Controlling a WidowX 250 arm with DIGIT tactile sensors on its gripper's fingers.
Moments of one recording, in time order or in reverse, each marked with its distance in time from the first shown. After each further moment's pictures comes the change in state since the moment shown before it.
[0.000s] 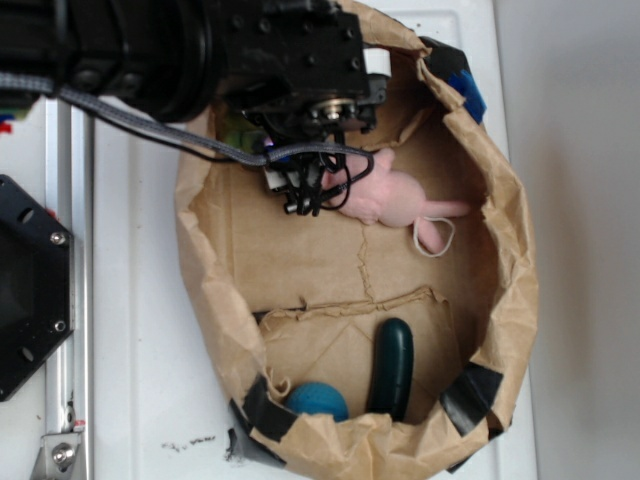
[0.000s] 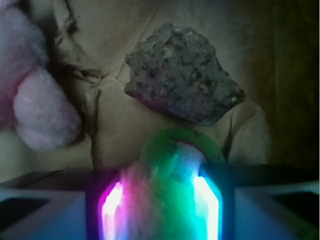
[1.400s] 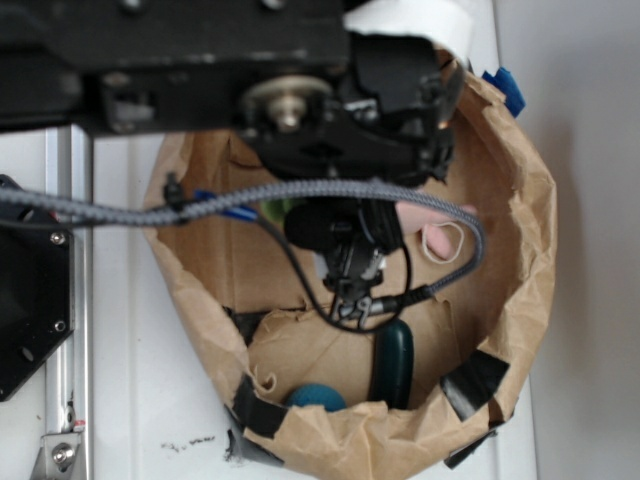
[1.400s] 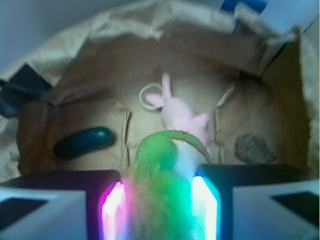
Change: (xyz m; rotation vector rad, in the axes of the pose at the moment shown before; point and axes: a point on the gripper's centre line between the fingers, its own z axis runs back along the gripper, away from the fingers) arm -0.001 -0.055 0.147 -0.231 -0.321 -0.142
